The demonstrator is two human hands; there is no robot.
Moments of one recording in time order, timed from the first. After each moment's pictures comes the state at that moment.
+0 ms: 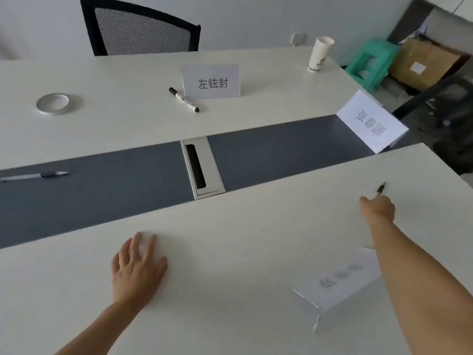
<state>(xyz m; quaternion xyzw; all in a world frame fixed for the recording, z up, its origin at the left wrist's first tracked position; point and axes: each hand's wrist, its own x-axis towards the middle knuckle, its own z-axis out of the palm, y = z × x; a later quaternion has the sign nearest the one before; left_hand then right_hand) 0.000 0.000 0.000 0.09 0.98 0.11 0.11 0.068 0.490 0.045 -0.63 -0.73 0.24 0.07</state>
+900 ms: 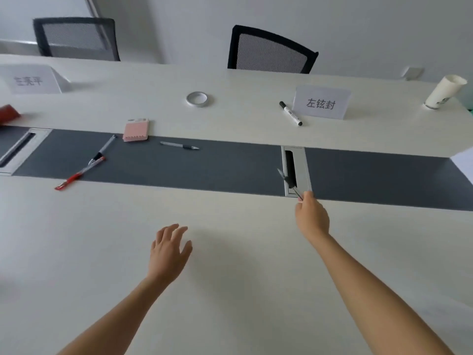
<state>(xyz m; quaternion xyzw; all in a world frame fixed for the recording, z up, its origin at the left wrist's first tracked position) 0.048 -0.117 0.037 -0.05 0.97 0.23 0.06 -0.012 0.179 0.081 -0.17 -0.96 0.23 0.00</state>
